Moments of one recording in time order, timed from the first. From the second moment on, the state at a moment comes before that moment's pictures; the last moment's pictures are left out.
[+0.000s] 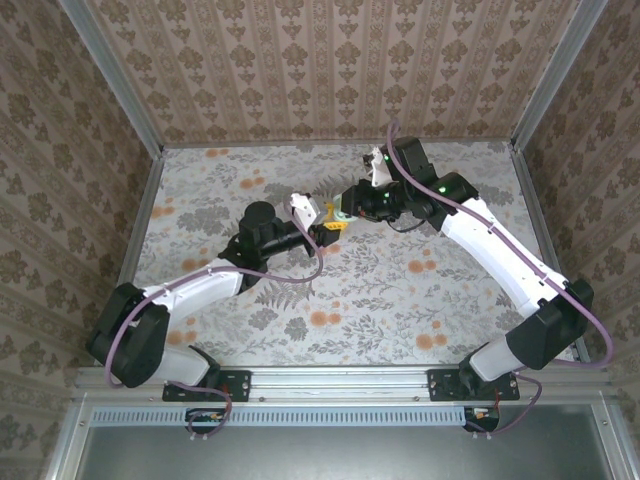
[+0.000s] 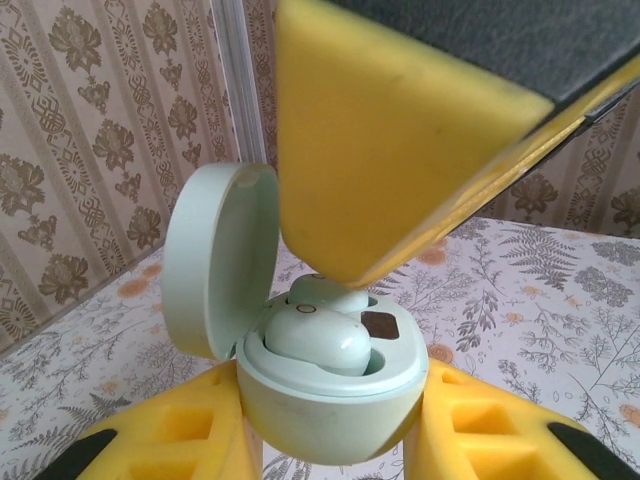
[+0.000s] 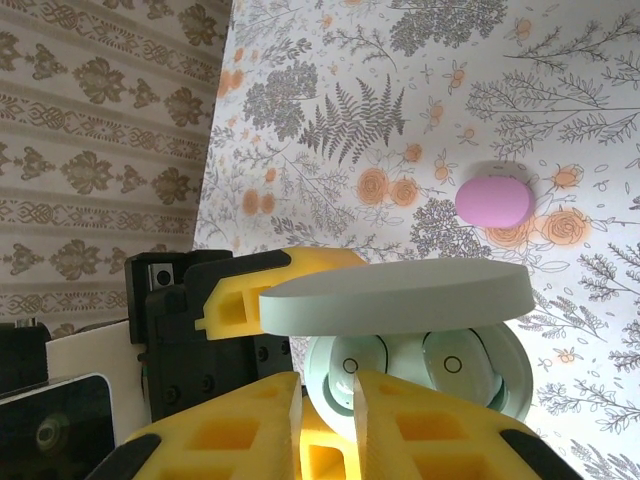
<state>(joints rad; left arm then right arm) -0.68 1.39 0.74 0.56 0.53 0.11 0.52 1.49 1.53 -0.78 -0.41 0.67</state>
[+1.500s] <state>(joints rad) -0.68 1.38 0.74 0.53 0.52 0.11 0.51 1.46 1.47 -0.77 -0.39 0.63</state>
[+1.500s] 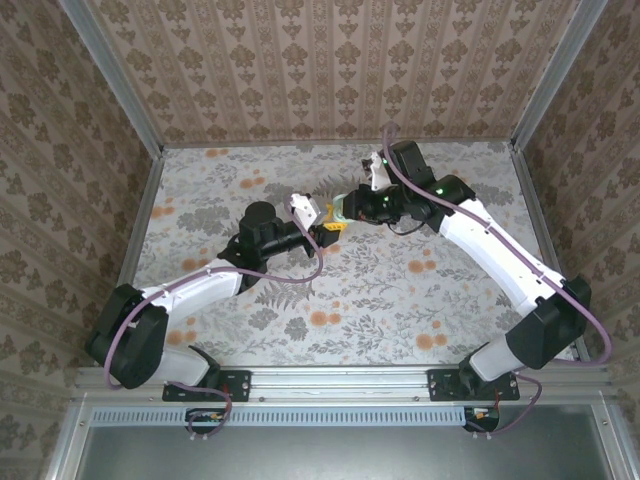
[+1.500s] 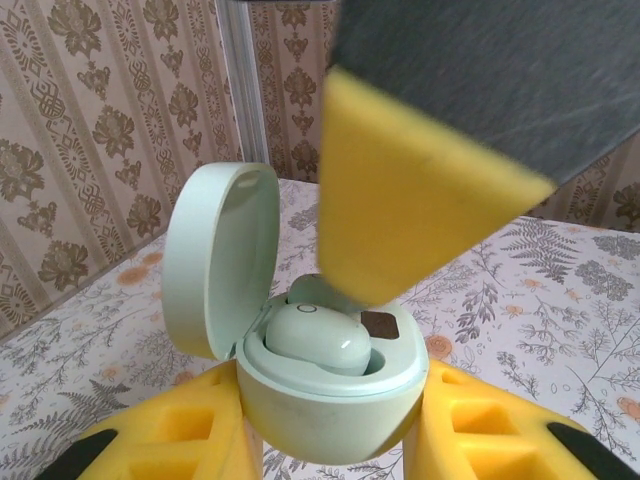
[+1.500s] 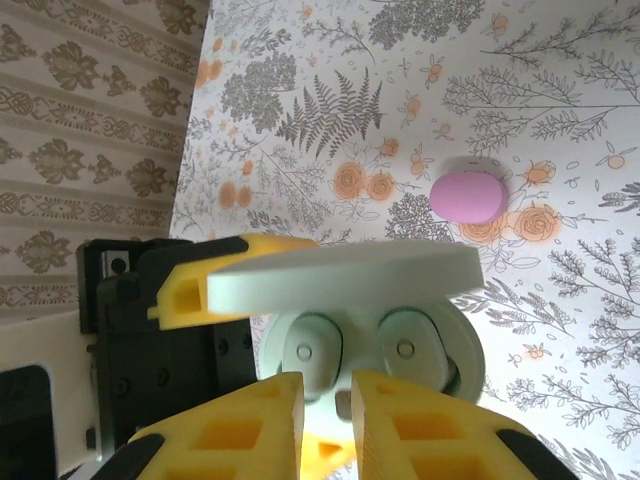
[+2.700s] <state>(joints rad) -0.71 1.38 0.79 0.51 0.55 0.11 0.22 1.30 1.27 -0.57 -0.46 0.79</state>
